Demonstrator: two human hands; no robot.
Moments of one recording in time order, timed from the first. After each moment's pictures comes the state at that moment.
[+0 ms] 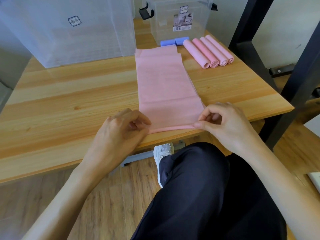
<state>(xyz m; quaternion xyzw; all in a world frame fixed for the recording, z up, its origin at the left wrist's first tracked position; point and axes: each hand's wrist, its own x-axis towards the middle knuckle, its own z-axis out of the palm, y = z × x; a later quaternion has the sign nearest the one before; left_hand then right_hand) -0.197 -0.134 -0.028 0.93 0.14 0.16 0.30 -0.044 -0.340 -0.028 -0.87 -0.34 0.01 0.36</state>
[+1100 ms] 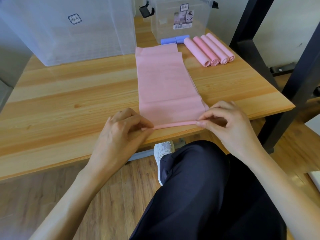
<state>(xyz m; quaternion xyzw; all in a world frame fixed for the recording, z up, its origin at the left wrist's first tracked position) -0.196 -0.137 -0.040 0.94 0.11 0.21 0.26 -0.044 -0.349 -0.043 -0.82 -0.38 -0.02 0.42</state>
